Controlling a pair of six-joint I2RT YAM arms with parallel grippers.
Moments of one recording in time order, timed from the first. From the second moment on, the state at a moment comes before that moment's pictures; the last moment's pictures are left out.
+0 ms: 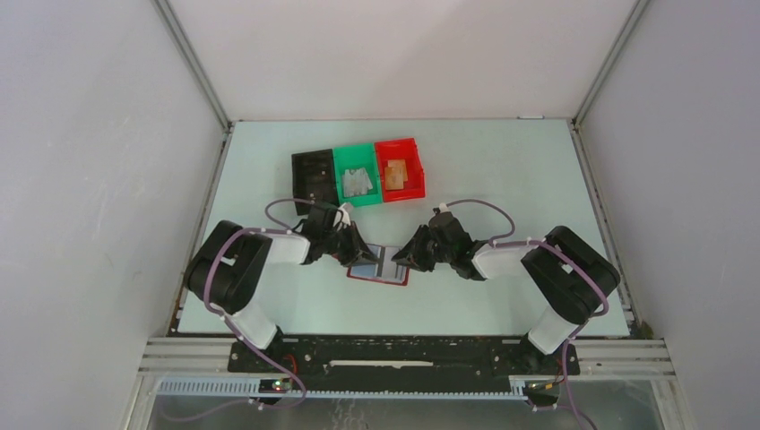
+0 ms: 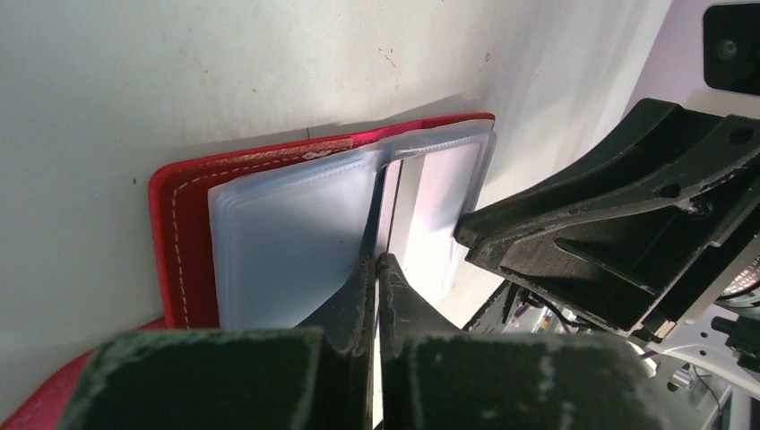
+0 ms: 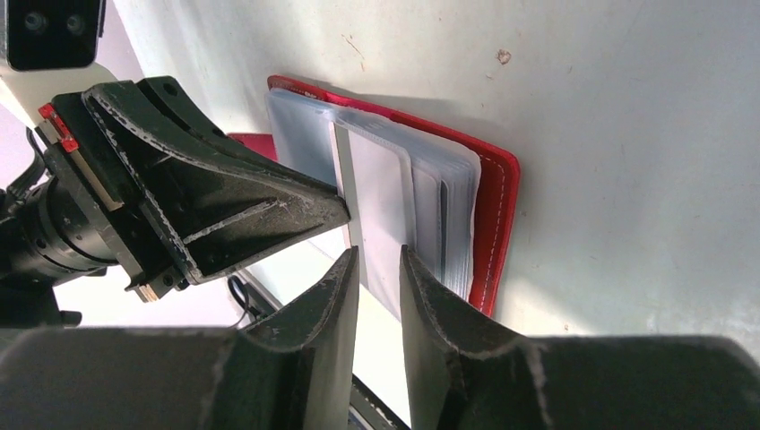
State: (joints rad) left arm -0.43 1.67 0.62 0.17 0.59 -0.82; right arm 0.72 1.66 0.63 0.34 -0.23 1.18
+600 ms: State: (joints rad) left arm -0.40 1.60 0.58 0.14 0.56 -0.81; right arm 0.71 1.68 0.62 0.40 -0.24 1.19
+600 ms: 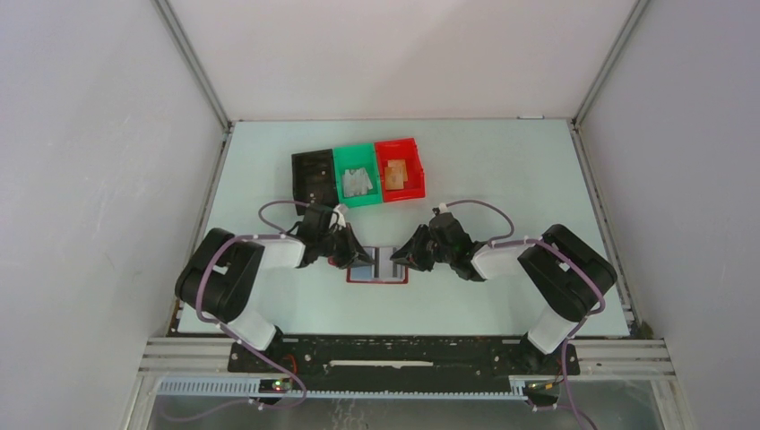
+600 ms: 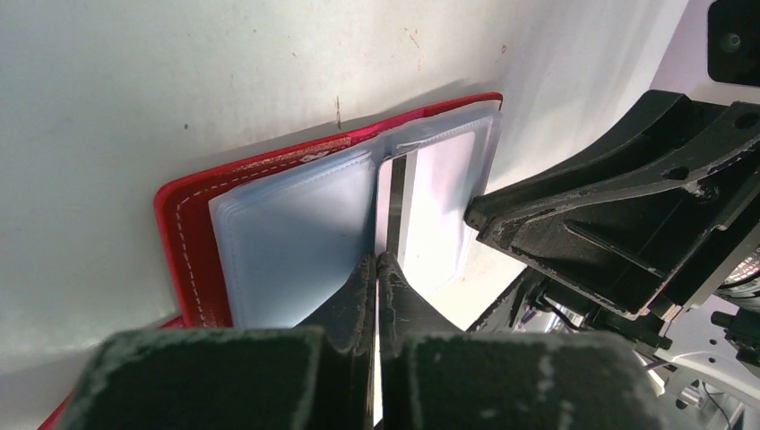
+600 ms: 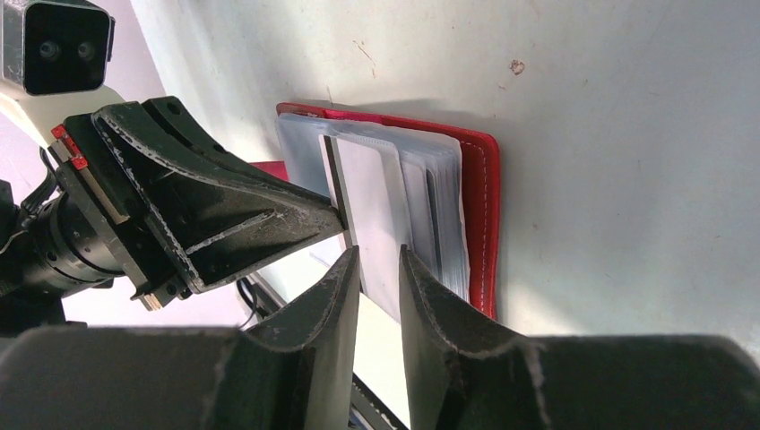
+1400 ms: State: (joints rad) left arm -0.40 1.57 0.52 0.25 0.59 -0.82; right arm 0.71 1.69 0.61 0.44 -0.25 1.21
